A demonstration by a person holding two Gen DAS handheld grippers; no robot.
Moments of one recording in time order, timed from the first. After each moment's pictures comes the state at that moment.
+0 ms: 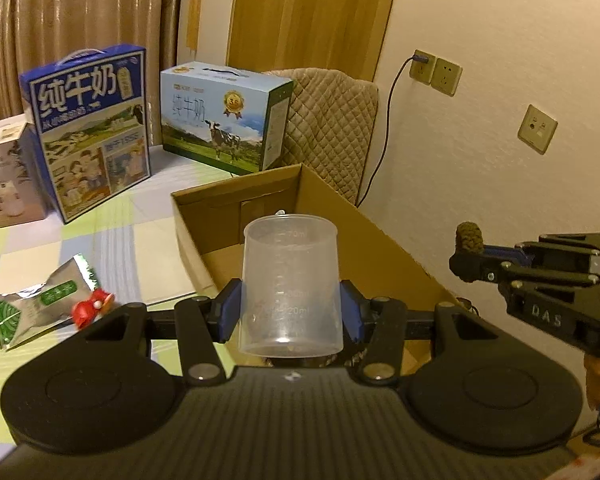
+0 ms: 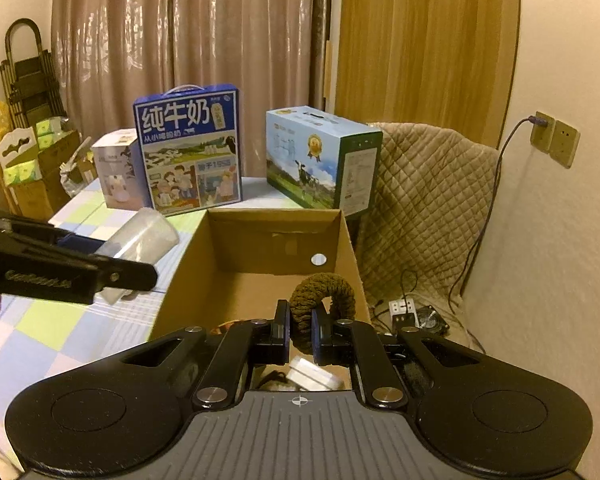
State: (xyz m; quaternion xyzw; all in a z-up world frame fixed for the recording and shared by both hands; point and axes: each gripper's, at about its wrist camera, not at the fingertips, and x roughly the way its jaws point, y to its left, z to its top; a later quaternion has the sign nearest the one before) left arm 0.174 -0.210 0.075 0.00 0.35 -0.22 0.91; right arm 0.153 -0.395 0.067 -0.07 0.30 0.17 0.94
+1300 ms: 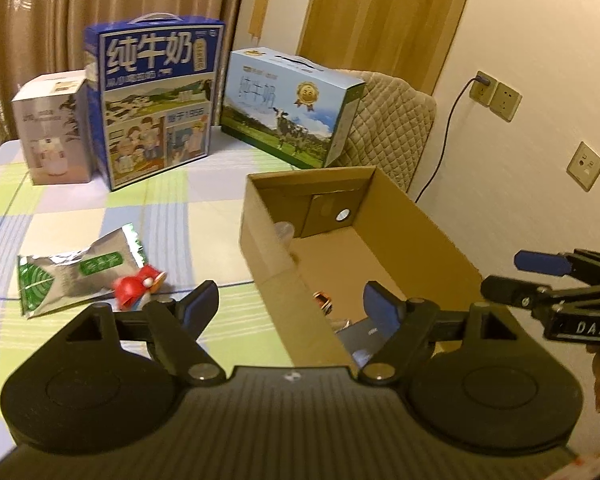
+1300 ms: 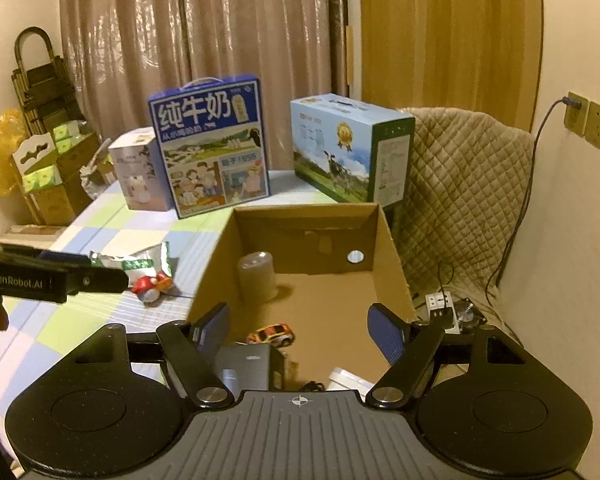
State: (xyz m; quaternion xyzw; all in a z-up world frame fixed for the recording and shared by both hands) left arm 0.191 -0.141 0.054 -0.05 0.36 -0.16 0.92; right arm 0.172 -0.370 0.064 -0.03 0.32 0.21 0.93
